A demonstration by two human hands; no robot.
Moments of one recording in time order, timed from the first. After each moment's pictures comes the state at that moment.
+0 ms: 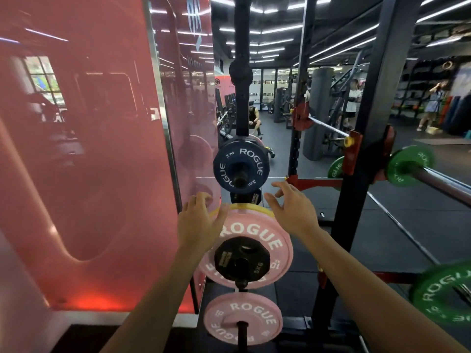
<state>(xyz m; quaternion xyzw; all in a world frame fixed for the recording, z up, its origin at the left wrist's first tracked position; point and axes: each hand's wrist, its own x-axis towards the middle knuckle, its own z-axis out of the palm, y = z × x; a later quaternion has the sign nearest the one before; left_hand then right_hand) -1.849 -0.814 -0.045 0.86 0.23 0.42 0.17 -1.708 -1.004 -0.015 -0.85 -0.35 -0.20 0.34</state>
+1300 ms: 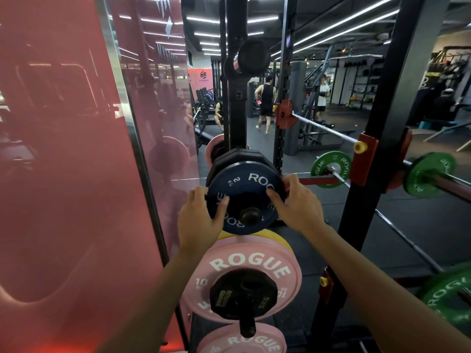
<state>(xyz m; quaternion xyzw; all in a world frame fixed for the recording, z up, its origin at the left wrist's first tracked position) -1.707 -0.699 -0.033 0.85 0.12 0.46 0.24 -1.588 -0.907 -0.002 -0.88 -0.27 -0.25 0.31</state>
